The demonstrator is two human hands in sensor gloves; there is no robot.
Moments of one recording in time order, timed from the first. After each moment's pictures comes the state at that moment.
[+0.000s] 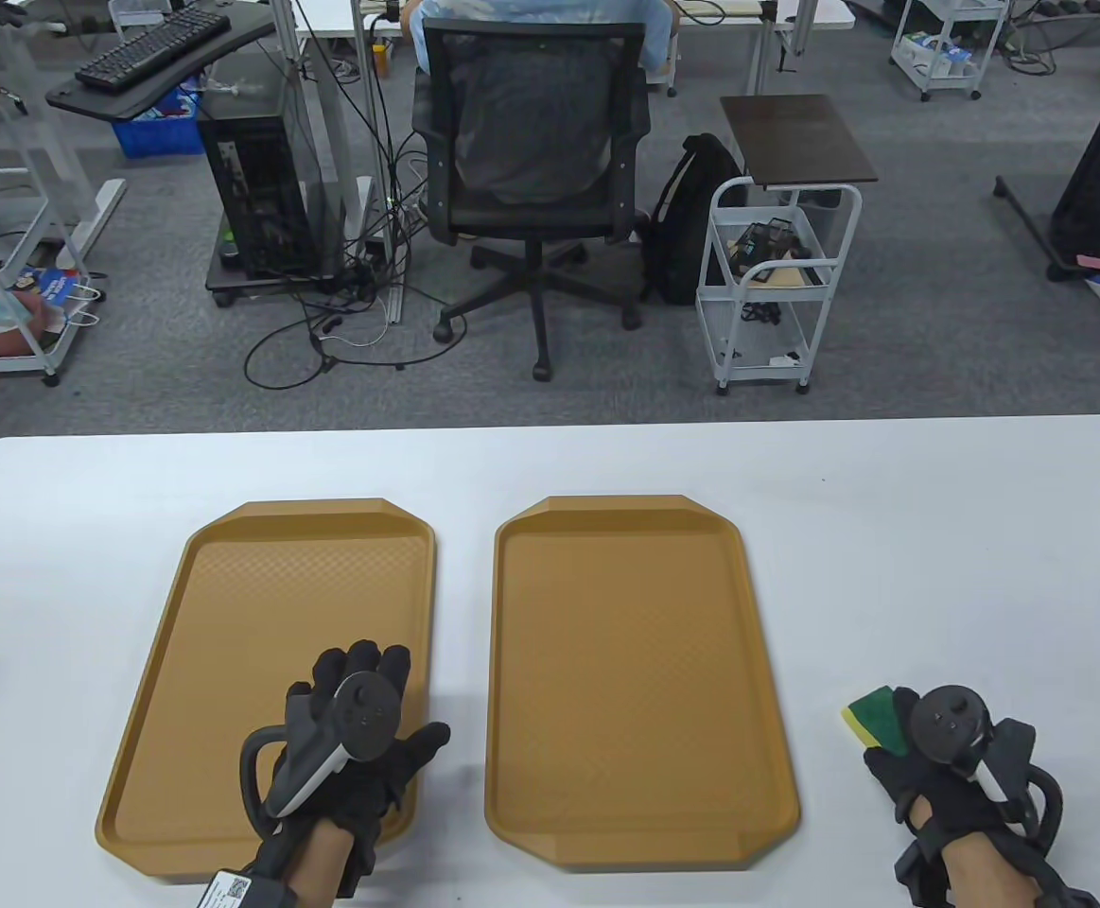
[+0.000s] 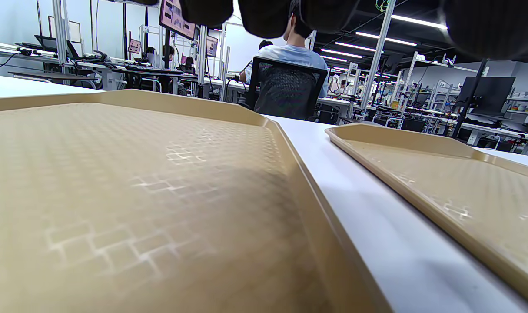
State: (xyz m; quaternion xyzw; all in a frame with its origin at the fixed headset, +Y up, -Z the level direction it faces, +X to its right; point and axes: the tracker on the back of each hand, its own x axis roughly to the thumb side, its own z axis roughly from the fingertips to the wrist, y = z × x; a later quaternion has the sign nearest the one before) left_hand -0.221 -0.718 -0.335 -0.03 0.01 0.09 1.00; right_hand 0.339 -0.770 -0.337 -0.18 0.06 0.97 0.12
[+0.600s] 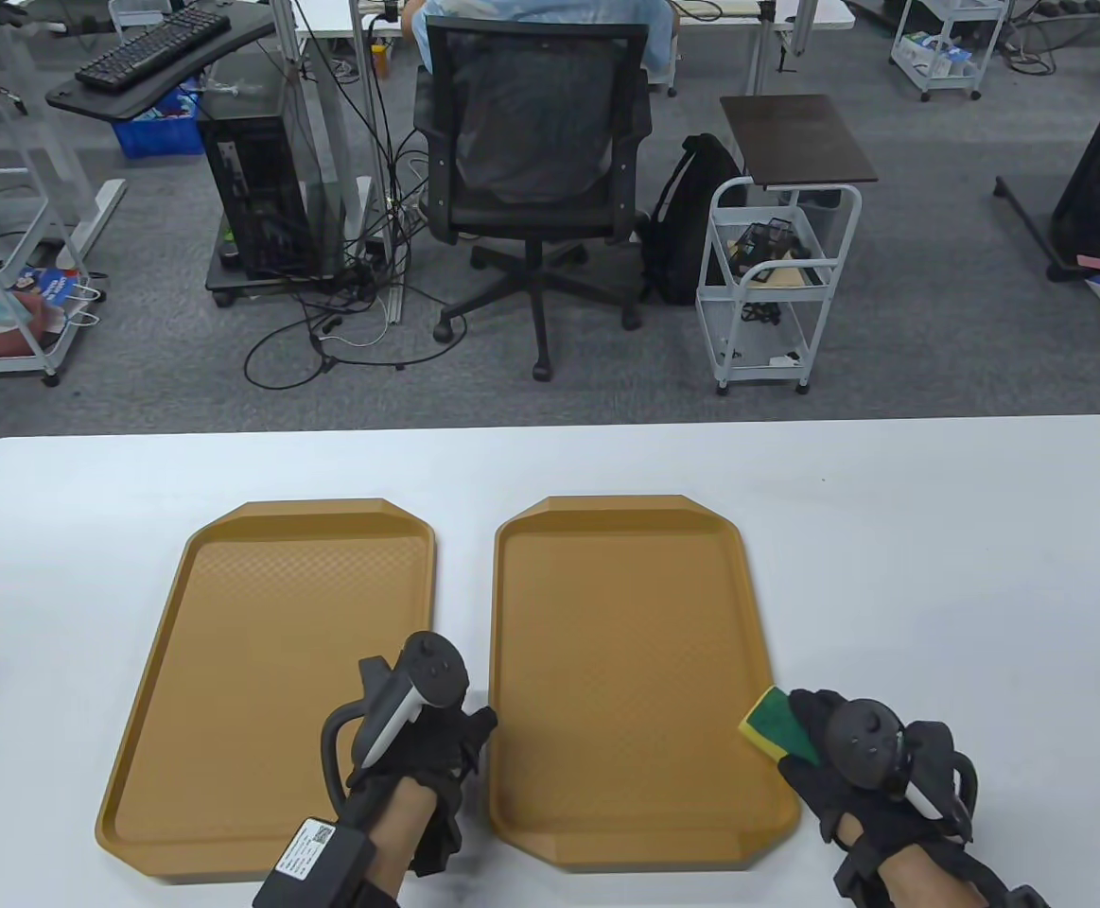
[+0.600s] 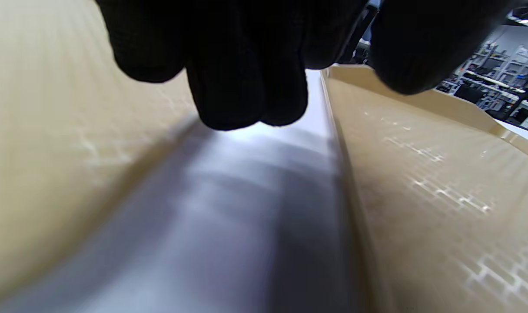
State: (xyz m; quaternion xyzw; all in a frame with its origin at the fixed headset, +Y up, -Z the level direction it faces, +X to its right) left_hand -0.160 -0.744 -0.377 -0.17 0.09 0.17 0.97; right_hand 0.240 -0.741 -0.320 0.03 0.03 0.99 0.14
